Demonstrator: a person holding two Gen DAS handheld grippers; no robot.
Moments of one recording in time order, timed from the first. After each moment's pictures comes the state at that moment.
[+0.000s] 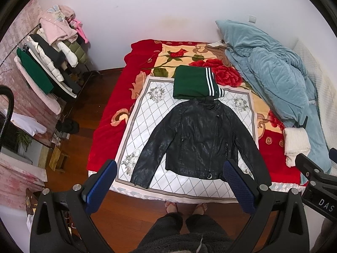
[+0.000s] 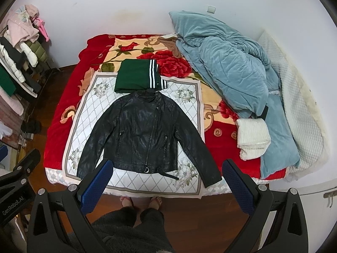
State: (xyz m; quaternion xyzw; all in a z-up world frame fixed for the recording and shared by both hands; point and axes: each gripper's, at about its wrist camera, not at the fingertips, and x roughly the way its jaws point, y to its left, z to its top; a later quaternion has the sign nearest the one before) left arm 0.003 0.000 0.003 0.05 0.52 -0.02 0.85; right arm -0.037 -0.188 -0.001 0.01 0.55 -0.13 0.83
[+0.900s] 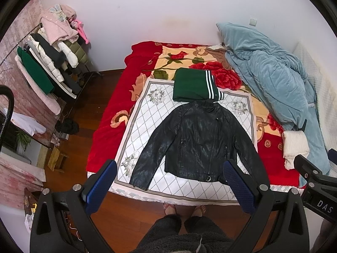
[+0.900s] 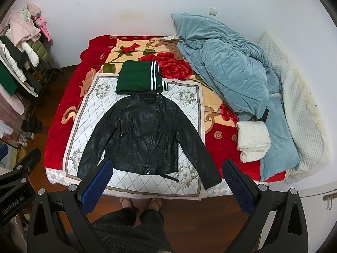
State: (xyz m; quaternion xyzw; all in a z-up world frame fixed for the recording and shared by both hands) left arm 0.005 0.001 0.004 0.05 0.52 -0.02 0.85; right arm -0.028 -0.177 -0.001 0.00 0.55 -0.13 0.83
